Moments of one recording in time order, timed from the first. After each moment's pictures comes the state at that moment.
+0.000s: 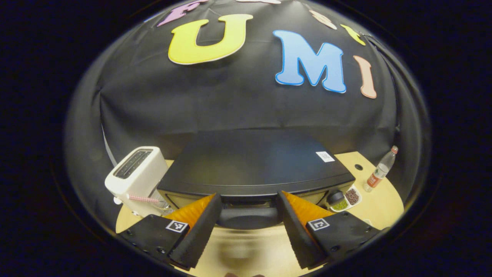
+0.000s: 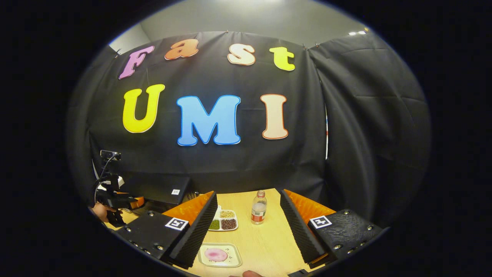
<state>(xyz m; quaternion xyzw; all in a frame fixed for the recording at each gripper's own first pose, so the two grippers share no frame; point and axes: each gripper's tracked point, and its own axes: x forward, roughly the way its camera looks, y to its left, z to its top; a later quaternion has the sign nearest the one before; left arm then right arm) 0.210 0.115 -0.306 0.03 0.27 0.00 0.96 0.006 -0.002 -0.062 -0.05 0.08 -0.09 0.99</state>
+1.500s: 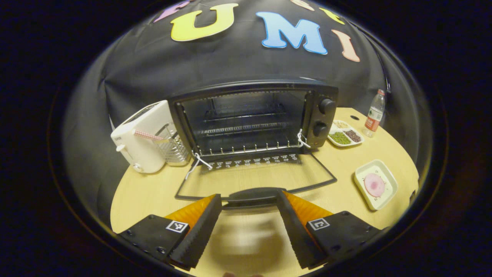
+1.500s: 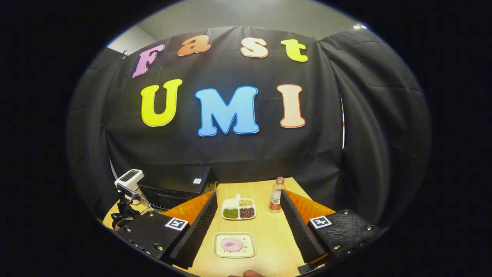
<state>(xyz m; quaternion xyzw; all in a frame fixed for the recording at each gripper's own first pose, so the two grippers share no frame) 0.060 0.125 -0.398 0.06 0.33 0.00 0.94 -0.023 0.034 -0.092 -0.03 0.13 -0.02 0.99</state>
